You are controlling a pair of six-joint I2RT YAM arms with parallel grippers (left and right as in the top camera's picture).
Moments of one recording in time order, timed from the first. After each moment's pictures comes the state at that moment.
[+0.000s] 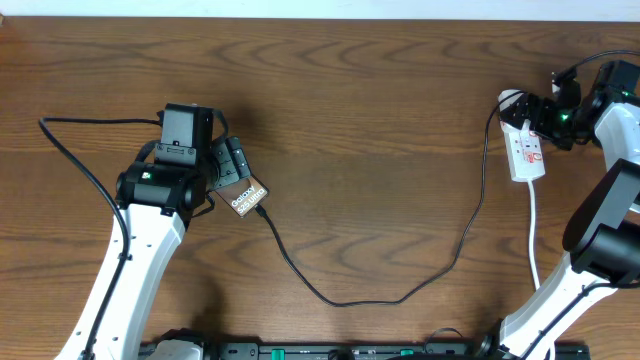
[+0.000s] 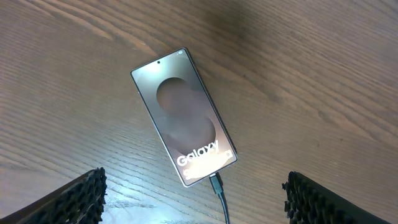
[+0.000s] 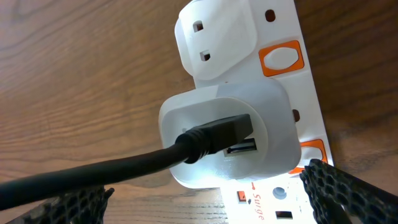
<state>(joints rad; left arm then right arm) -0.16 1.29 1.09 -0.85 -0.09 -0.49 -0.42 2.12 1.61 -0.74 -0.50 -0.06</state>
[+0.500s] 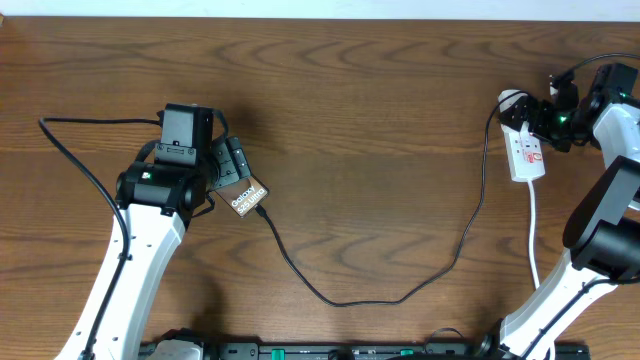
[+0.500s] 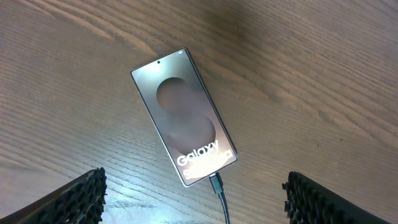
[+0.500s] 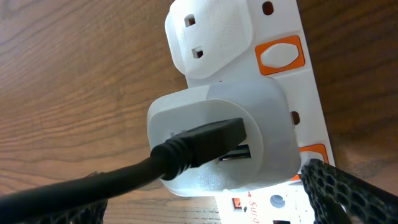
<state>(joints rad) -0.16 1.29 1.09 -0.85 -0.09 -0.49 -0.42 2.14 1.61 -0.74 -0.50 -0.06</state>
